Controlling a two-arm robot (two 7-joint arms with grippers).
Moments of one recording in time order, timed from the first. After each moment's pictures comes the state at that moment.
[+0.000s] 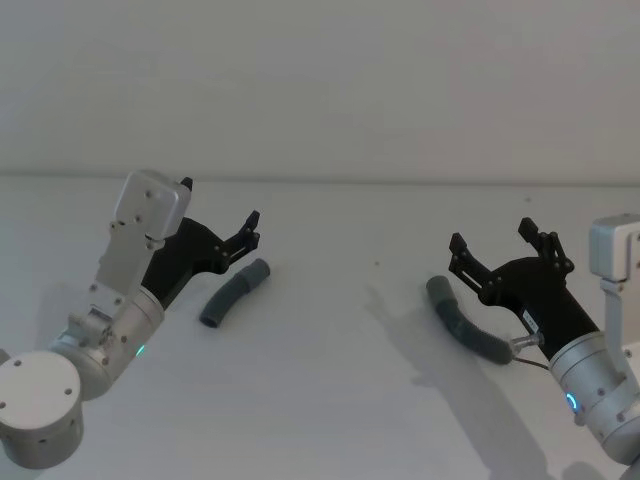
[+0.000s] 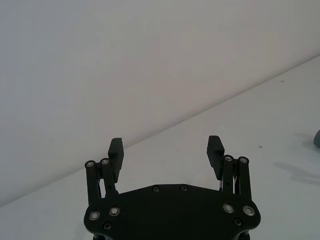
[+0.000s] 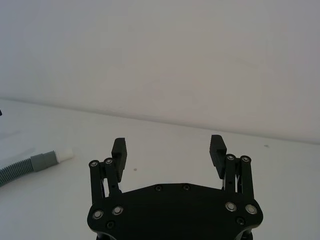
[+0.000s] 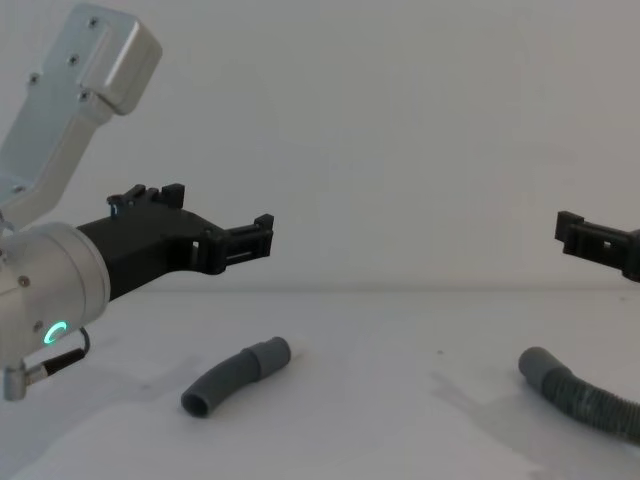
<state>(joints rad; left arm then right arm) -0.24 0.38 0.45 -1.63 -0.20 0.01 -0.01 -0.01 0.34 -0.23 -1.77 0.29 0.03 0.07</state>
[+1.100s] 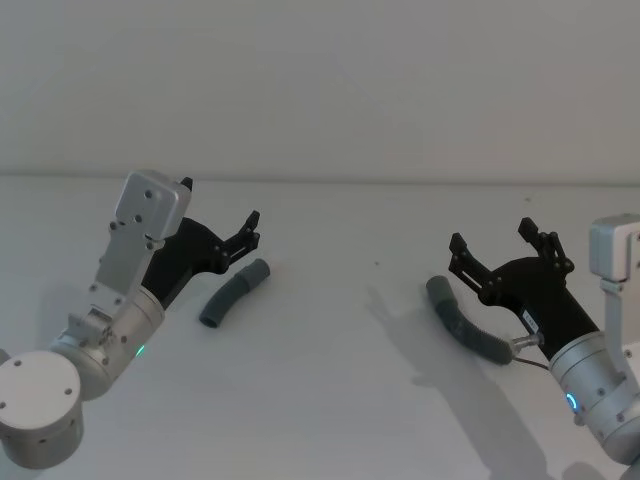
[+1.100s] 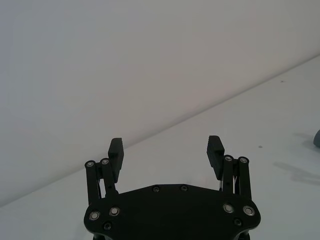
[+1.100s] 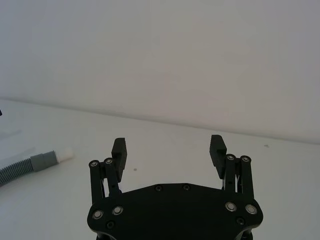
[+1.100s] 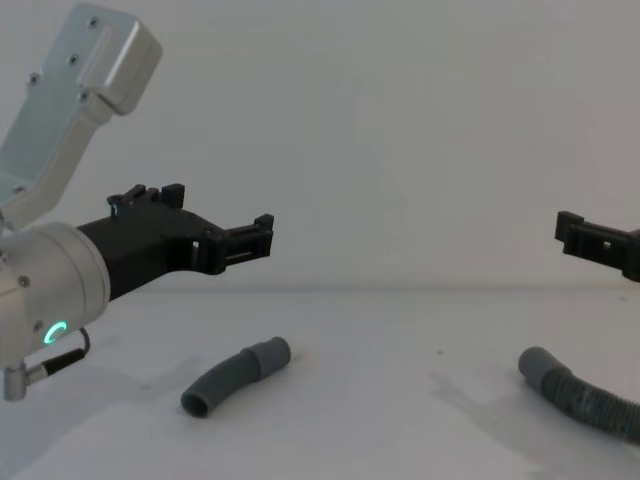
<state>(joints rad) -0.24 0.38 0.45 -1.63 -0.20 0.01 -0.01 -0.01 0.34 -0.23 -1.77 0.29 0.03 0.07</state>
